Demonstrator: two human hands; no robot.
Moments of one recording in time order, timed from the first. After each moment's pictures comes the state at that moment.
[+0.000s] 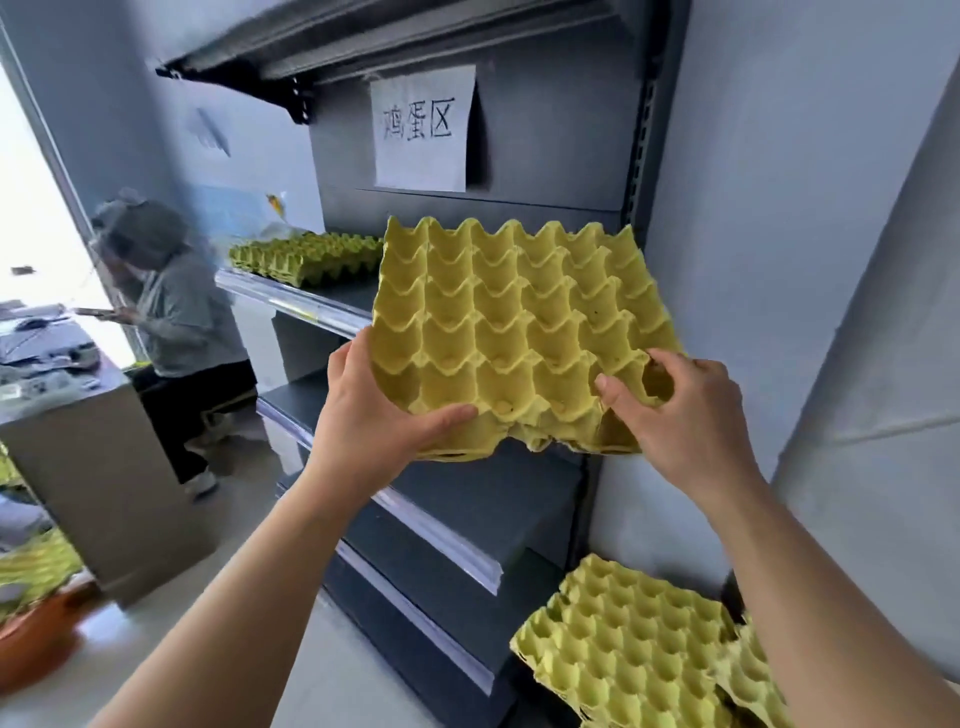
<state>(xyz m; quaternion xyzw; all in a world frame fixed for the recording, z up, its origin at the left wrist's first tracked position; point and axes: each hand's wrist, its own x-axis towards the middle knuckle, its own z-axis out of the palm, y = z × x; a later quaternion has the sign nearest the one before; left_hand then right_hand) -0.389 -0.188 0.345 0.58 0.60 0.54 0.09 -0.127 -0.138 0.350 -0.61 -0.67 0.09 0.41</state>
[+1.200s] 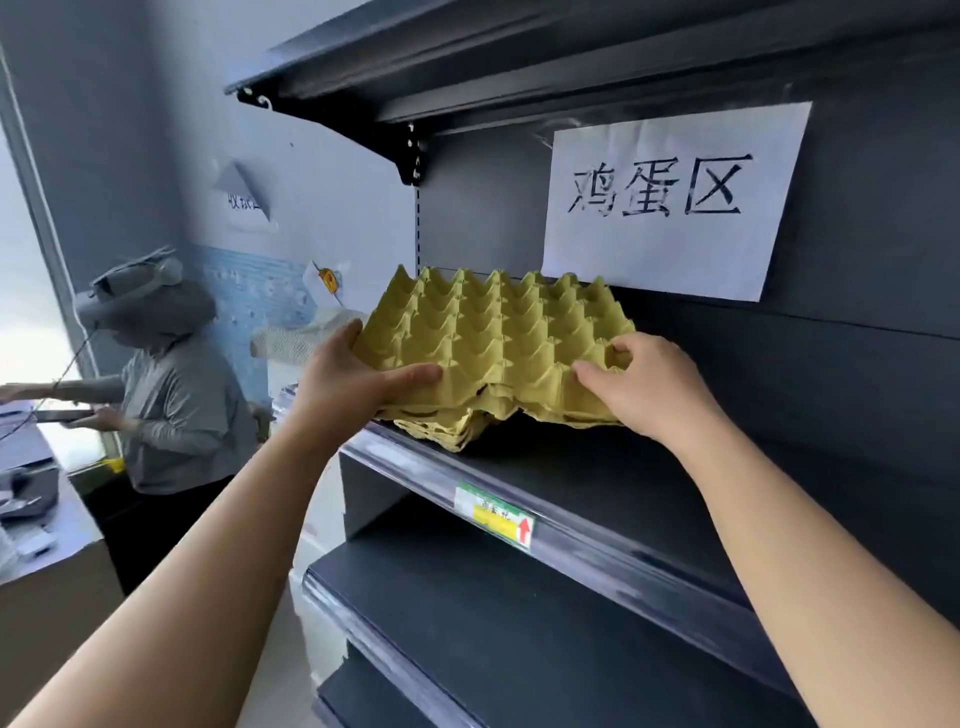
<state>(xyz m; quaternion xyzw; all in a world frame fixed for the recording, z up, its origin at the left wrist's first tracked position) -0.855 0.192 0.396 0.56 0.56 0.58 0.18 -0.577 0.211 0.428 -0.61 -0.71 0.06 0.34</state>
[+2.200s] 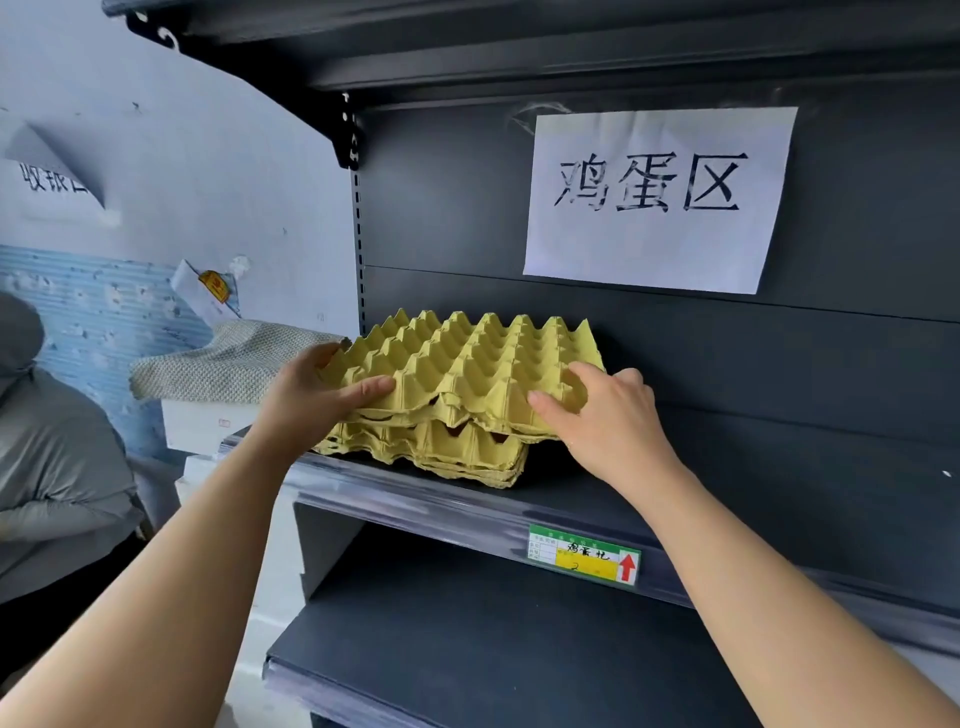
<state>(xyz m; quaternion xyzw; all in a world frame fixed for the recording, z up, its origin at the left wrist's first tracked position) -0.976 0.325 0.374 0.64 0.54 0.49 0.23 -0.693 0.240 0.389 -0.71 -0.62 -0.01 0.34</state>
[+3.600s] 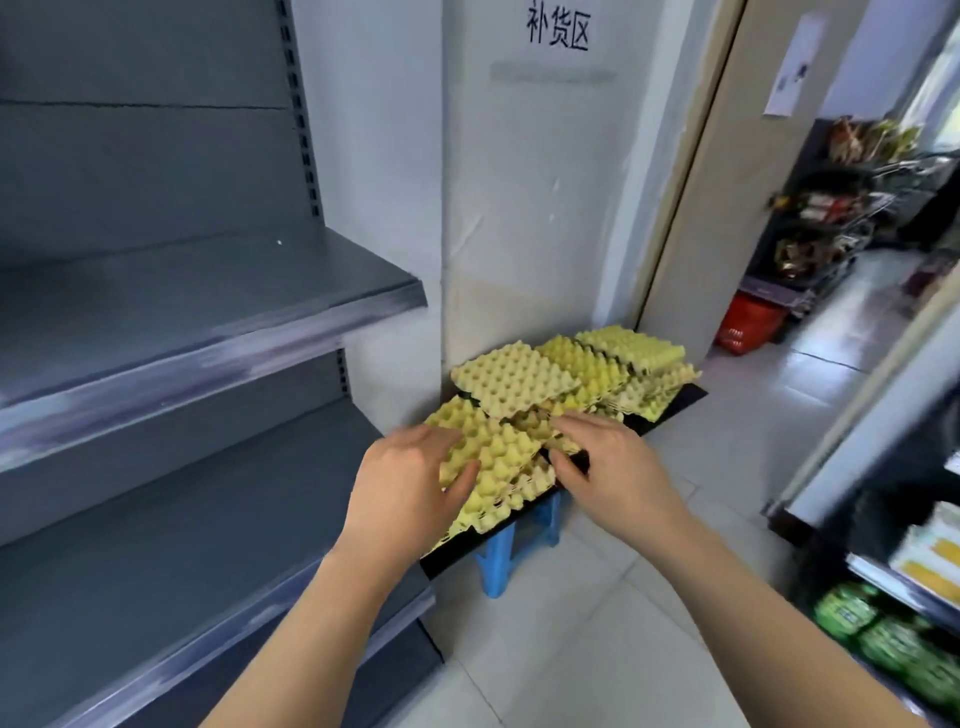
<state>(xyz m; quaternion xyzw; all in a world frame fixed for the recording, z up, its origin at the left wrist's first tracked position) -0.563 -0.041 0.230 0.94 0.05 0.27 0.18 -0.467 -0.234 0.245 -0.91 -0.34 -0.12 0.22</state>
